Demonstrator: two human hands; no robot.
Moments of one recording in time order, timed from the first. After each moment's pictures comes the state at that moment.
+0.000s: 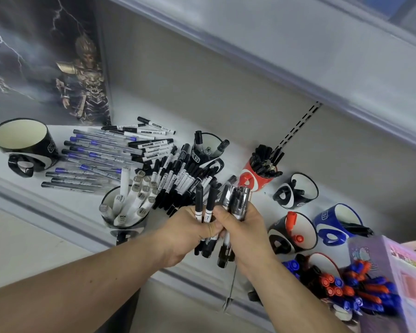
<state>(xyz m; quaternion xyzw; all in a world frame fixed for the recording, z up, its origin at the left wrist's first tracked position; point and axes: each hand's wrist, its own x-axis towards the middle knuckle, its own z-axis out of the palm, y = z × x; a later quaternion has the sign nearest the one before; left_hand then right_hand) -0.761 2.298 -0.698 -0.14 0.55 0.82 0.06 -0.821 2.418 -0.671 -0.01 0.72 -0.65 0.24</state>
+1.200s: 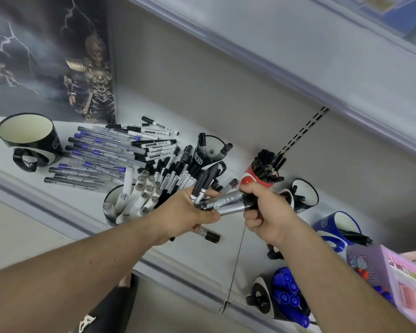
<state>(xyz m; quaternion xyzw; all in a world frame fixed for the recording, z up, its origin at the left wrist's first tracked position) -0.775 2.273 -0.681 -0.17 0.59 0.79 0.05 -0.882 2.417 -0.636 0.13 0.72 -0.59 0.35</state>
